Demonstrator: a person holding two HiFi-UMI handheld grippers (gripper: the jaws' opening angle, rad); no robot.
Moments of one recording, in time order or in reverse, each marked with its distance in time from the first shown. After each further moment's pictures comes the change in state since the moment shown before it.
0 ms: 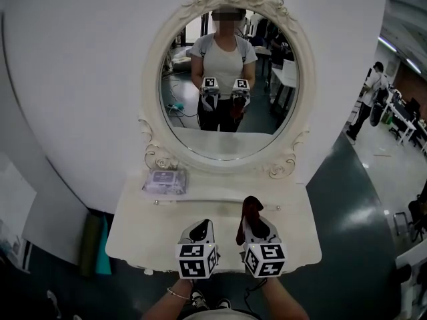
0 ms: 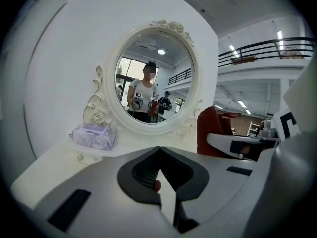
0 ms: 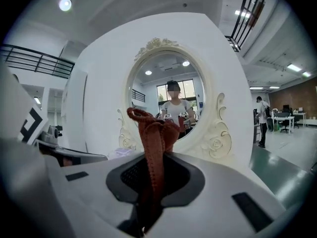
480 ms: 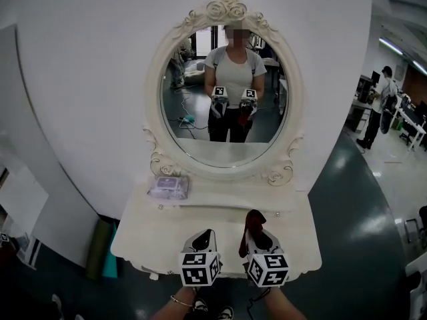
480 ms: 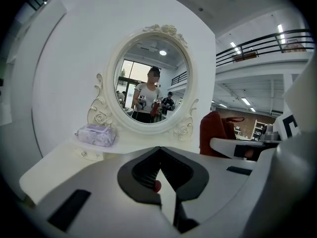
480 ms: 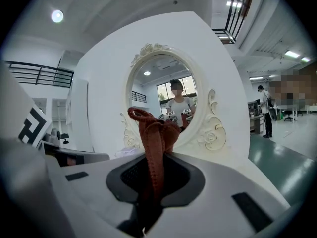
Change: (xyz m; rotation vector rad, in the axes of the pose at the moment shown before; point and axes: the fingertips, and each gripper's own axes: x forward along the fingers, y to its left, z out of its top) left arm -0.024 -0.040 -0.012 0.009 -0.004 0.060; right arm -0.046 -0.021 -0.013 0.081 0.020 0.056
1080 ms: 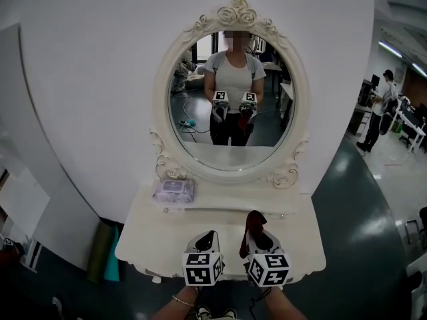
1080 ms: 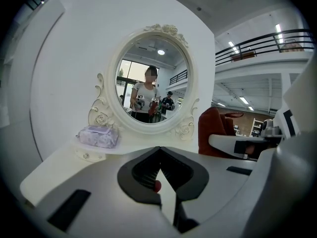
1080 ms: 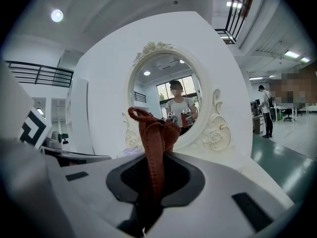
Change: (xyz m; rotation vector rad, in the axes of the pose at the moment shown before) left arm -0.001 0.019 0.002 0.018 -0.001 -0.013; right arm 0.011 0.023 0.003 0.001 -0.005 -0.003
